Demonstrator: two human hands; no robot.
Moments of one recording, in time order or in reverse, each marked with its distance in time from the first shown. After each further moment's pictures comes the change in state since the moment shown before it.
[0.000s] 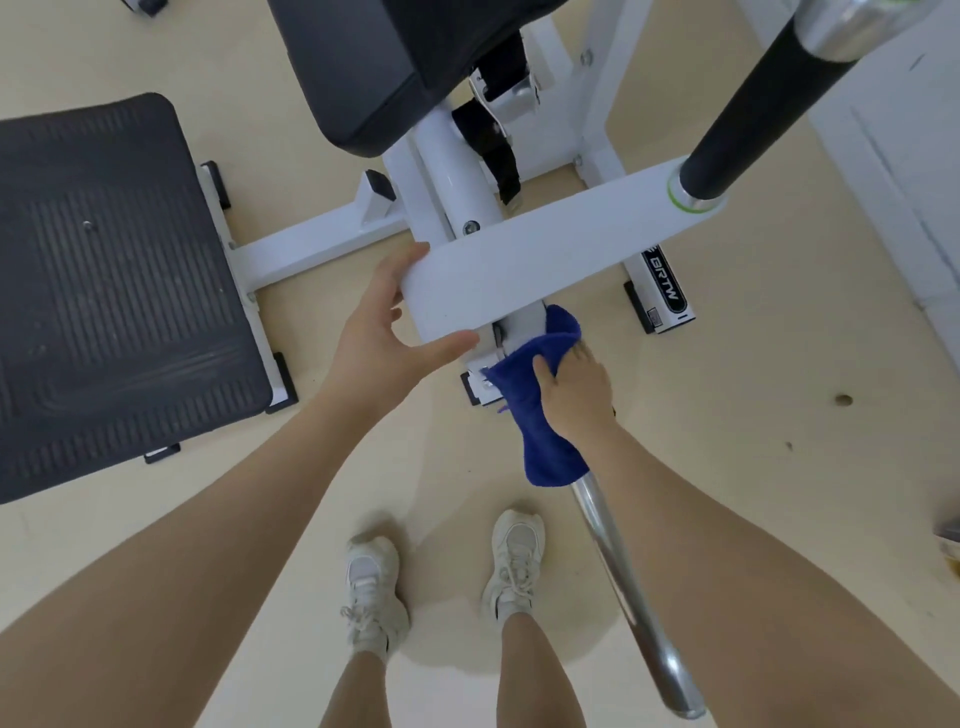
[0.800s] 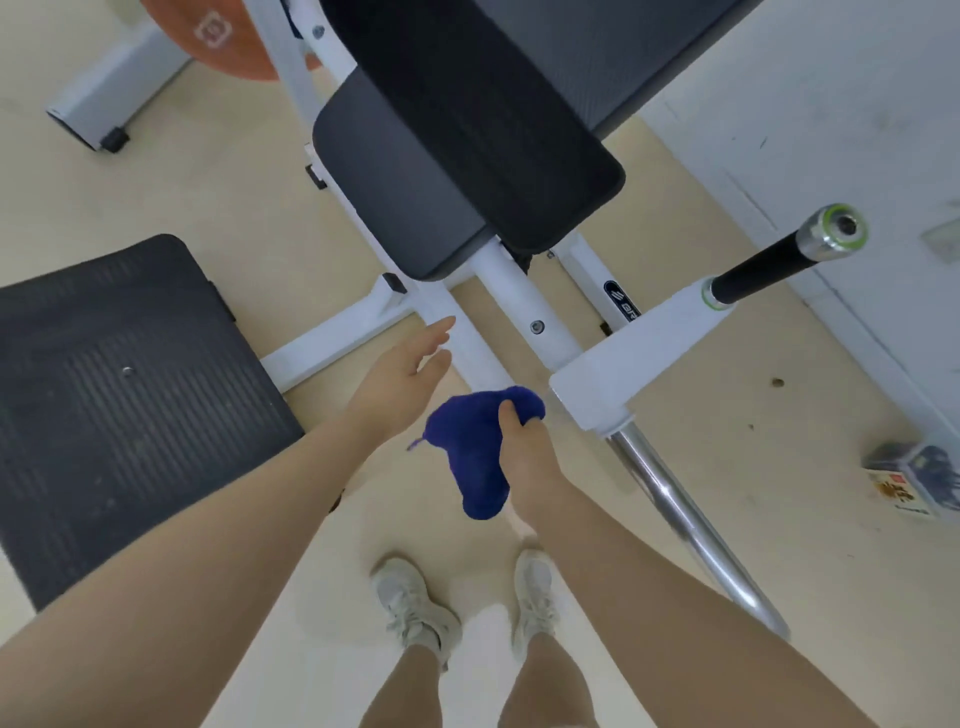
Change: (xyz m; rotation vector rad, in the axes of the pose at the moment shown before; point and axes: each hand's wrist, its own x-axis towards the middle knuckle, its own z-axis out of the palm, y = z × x) left_hand 0.074 -0.002 -0.178 0.063 -0.439 -0.048; right_hand -0.050 -0.271 -0.027 1.005 0.037 0.683
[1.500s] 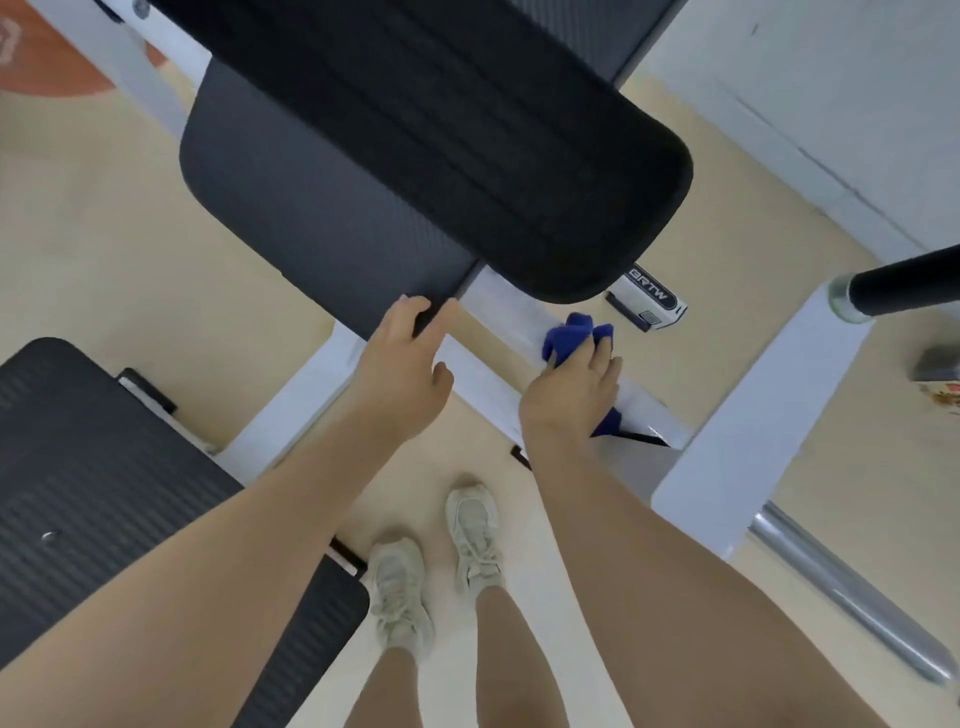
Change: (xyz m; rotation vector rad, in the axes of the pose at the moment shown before) left_hand 0.192 -0.039 -0.020 0.725 -0.059 0.346; right_hand 0.195 -0.060 0.039 -0.465 0.756 -0.110
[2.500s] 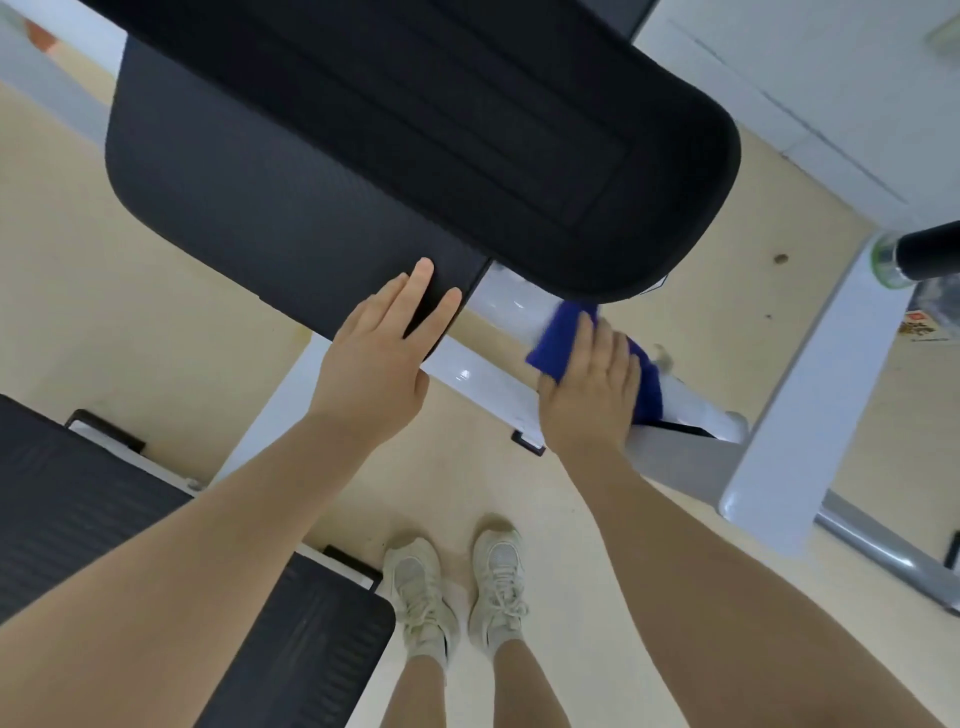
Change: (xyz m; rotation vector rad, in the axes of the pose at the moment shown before) left_hand 0.032 -0.052 -0.007 0.288 0.151 0.412; right_hand 0.002 0.024 0.032 -0.442 0.114 -0.303
